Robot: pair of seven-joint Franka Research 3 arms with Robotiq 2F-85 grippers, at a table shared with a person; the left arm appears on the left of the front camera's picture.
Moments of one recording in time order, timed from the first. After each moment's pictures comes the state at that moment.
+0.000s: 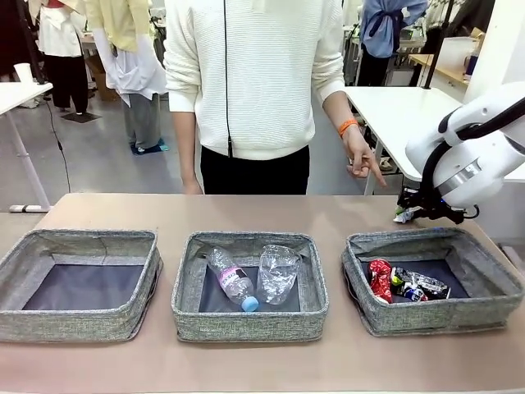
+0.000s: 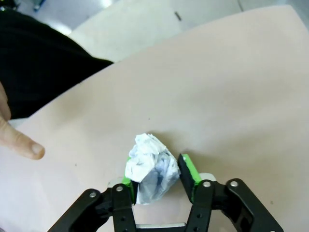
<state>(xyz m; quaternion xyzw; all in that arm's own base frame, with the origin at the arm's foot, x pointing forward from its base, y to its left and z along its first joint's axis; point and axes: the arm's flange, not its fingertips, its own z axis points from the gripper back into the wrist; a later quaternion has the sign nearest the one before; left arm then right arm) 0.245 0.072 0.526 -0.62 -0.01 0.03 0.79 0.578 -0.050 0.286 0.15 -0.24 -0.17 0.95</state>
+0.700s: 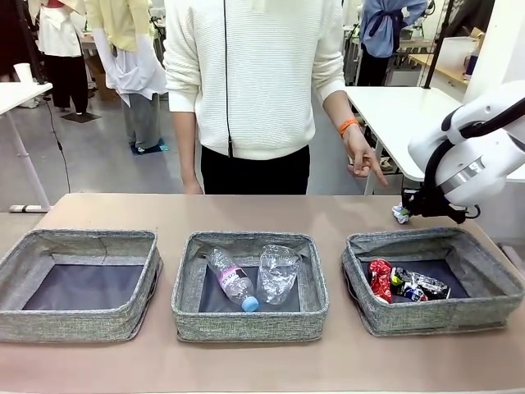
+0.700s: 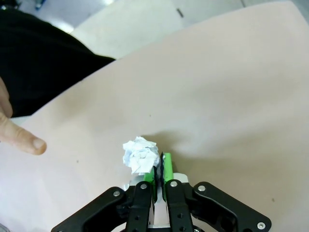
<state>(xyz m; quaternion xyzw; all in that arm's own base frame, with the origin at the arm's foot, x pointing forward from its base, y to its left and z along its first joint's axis) 0.245 0.072 0.526 -0.62 -0.01 0.03 0.79 0.577 -0.051 0.288 0.16 -0.23 -0.17 0.95</state>
